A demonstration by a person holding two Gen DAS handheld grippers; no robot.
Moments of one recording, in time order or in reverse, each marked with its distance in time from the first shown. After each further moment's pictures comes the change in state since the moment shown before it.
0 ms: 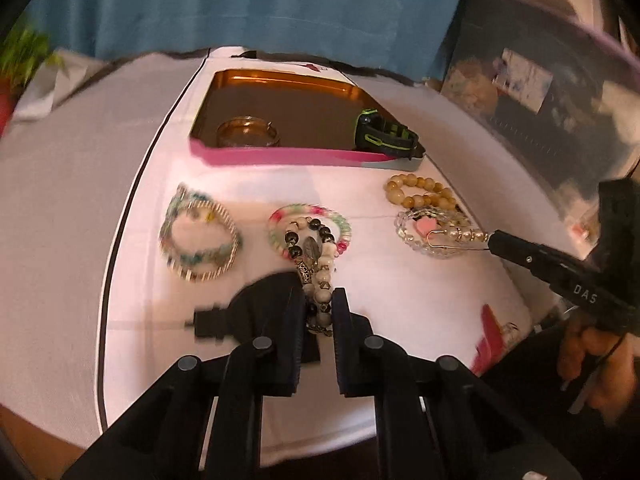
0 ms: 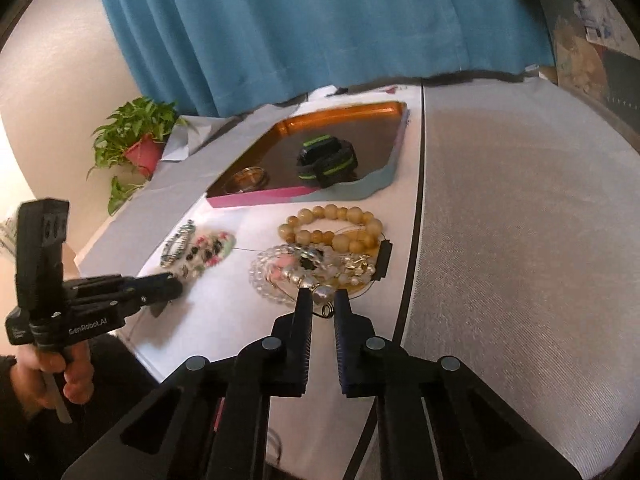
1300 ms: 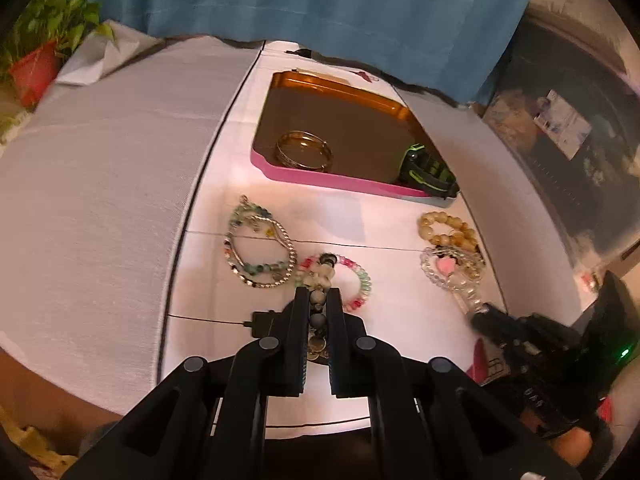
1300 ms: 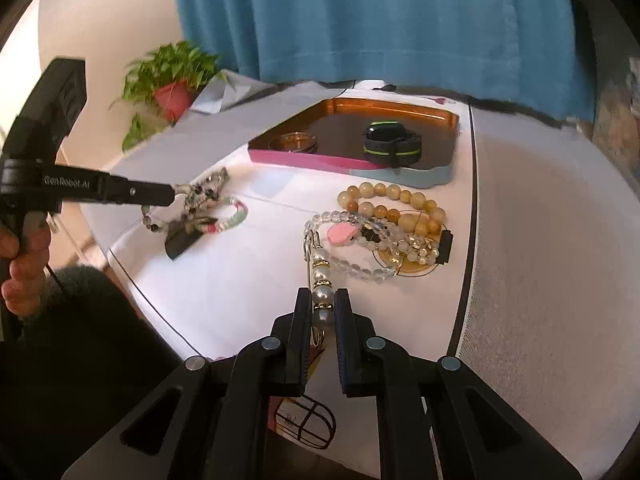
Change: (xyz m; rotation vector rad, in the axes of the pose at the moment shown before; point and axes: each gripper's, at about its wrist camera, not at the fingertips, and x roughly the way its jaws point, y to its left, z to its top) left arm -0.029 0.008 0.035 -0.126 0.046 0.126; right arm 0.010 0.041 -0.016 -0.199 0.043 -0.022
